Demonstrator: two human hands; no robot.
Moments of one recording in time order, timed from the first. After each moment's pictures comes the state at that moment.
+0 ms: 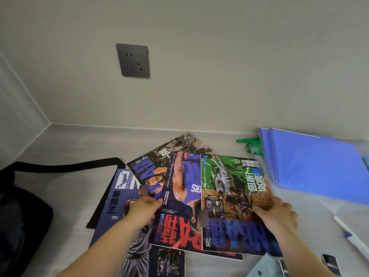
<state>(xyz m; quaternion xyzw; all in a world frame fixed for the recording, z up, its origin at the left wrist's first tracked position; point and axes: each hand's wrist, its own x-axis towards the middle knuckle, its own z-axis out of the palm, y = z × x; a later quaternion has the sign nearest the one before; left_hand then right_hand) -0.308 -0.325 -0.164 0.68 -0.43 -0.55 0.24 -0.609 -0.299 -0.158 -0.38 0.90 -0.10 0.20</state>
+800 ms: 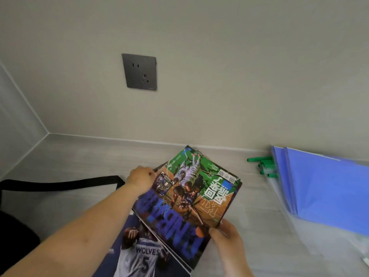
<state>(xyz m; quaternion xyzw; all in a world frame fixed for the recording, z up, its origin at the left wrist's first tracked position) -0.282 -0.464 -0.151 0.71 -0.64 -0.28 0.11 -0.484 -0.324 -0.157 -0.30 0.70 -0.43 0.48</state>
